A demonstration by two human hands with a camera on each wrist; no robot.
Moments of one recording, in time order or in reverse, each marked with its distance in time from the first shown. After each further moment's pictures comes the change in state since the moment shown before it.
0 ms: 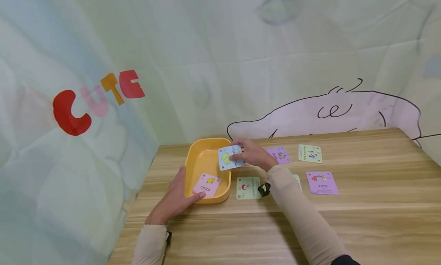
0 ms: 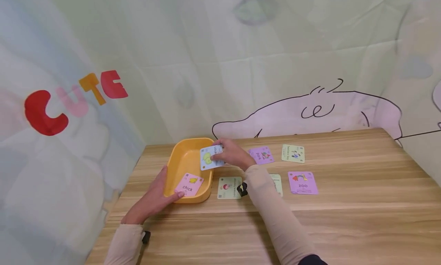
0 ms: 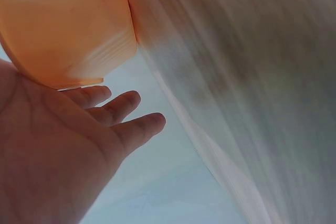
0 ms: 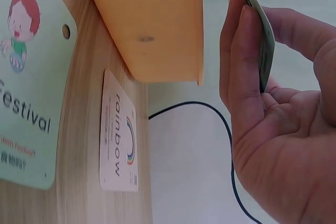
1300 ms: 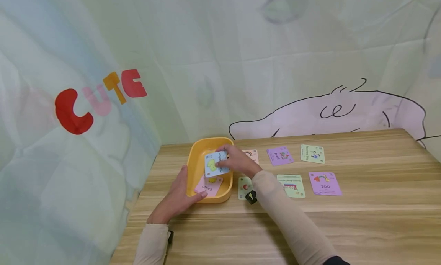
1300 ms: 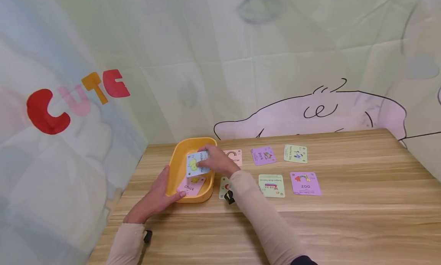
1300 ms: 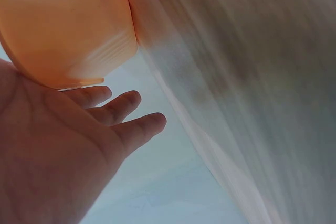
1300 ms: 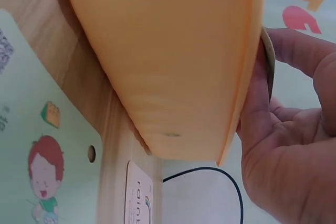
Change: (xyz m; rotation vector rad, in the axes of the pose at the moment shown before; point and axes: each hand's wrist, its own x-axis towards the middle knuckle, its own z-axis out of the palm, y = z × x) left_hand 0.001 -0.003 0.000 -0.028 -0.001 0.058; right_hand 0.013 -0.011 0.054 -0.023 0.004 -0.006
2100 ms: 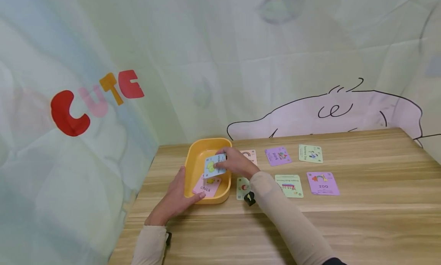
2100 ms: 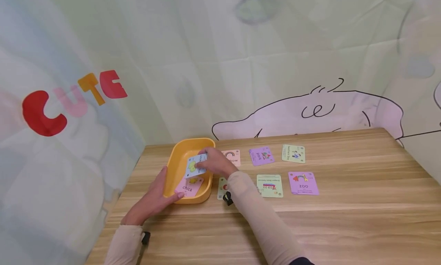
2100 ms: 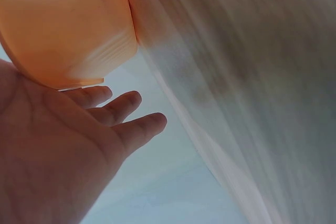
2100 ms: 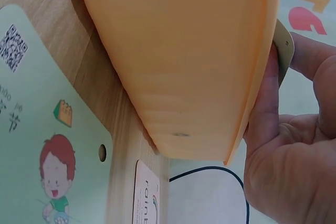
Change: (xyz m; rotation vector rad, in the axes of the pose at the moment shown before) left_hand 0.000 -0.001 -0.001 0.021 -0.013 -0.032; right_hand -0.002 0.002 0.002 -0.043 0.005 0.070
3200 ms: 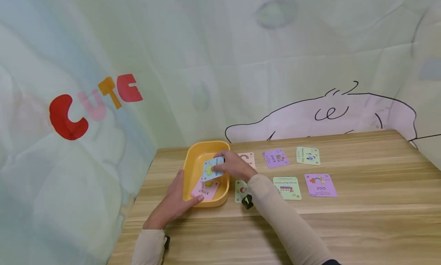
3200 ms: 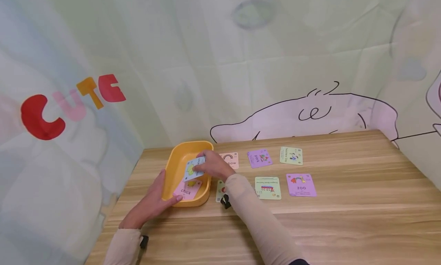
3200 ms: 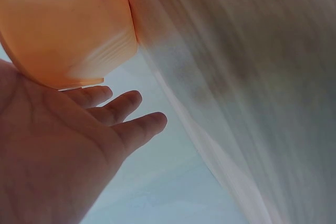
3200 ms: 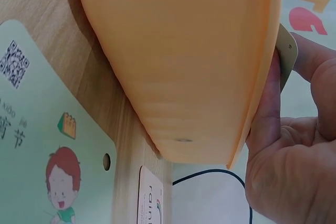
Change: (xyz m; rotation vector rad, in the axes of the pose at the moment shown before) left_hand 0.001 0.001 0.002 0.003 0.008 -0.013; right_hand 0.002 0.002 0.002 0.033 0.006 0.000
